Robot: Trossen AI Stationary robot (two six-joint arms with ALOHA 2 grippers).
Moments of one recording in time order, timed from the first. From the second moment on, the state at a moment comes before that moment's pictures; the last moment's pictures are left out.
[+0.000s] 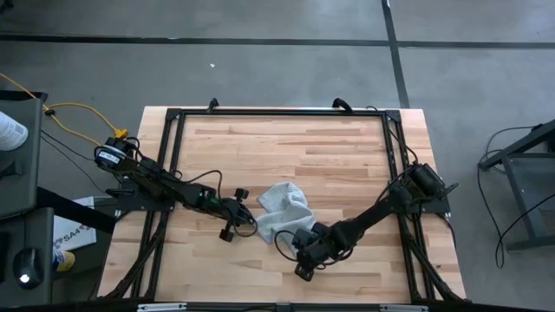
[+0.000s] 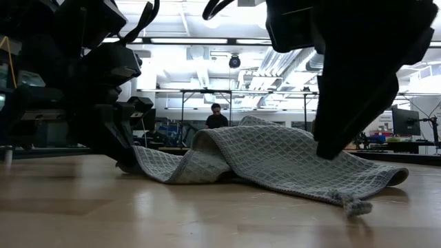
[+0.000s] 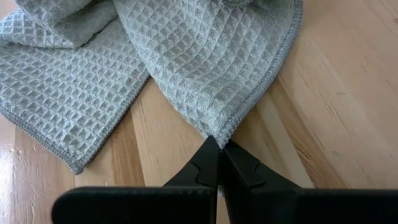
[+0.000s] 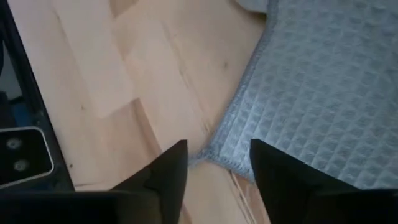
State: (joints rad) left arm -0.31 1.54 0.52 0.28 -0.12 0.10; right arm 0.54 1.94 1.27 -0.41 0.13 1.04
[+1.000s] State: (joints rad) left arm -0.31 1.54 0.52 0.28 -0.09 0.07; right arm 0.54 2.03 1.27 -0.36 0.07 1.13
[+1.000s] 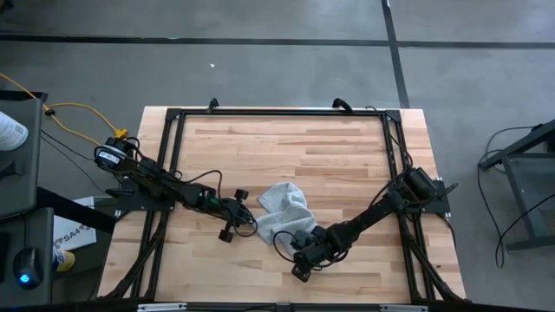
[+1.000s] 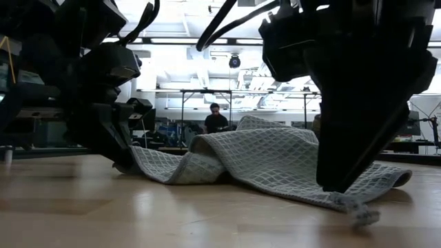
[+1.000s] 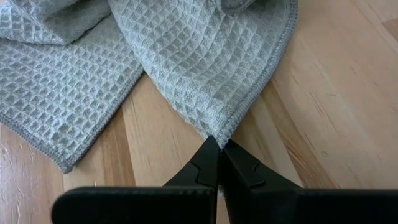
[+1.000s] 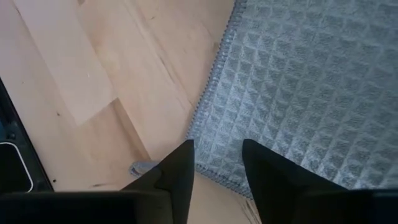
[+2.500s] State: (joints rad) left arm -0.31 1.54 0.58 0.18 -0.09 0.08; right arm 0.63 2.10 1.49 -0.61 0.15 0.66
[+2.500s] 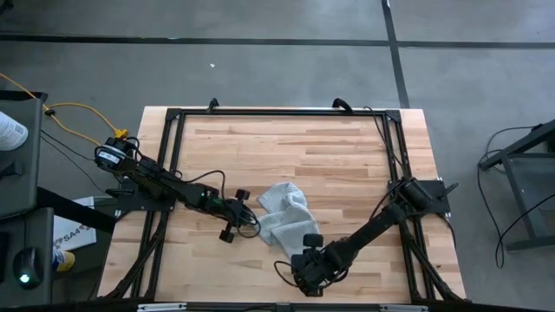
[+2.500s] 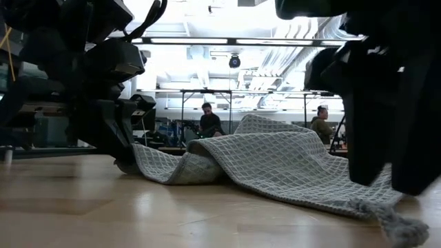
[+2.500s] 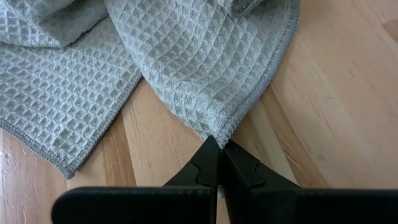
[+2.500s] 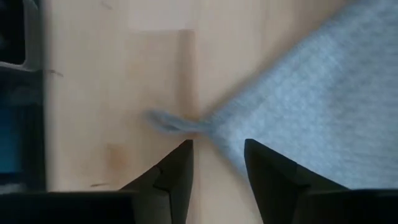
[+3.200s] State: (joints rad) left arm -0.31 1.54 0.58 0.17 -0.09 0.07; right arm 0.61 2.13 1.49 -0.59 0.14 0.76
